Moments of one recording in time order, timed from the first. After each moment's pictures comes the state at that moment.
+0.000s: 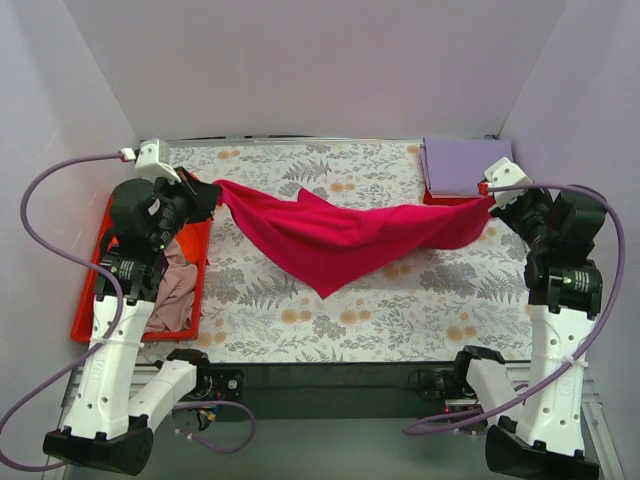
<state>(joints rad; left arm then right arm) -0.15 0.89 1.21 -0.48 0.14 -0.44 -0.16 0.83 1.23 -0.64 -0.32 -0.86</state>
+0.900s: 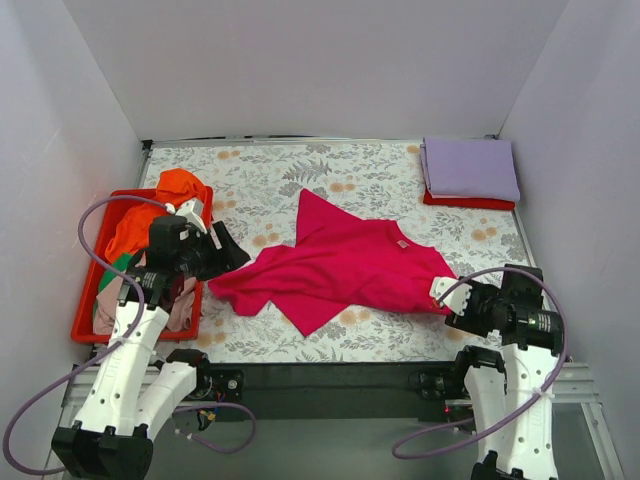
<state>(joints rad) -0.15 0.80 0.87 -0.74 0.28 -0.51 -0.17 0.48 0.70 -1.24 -0.41 -1.41</state>
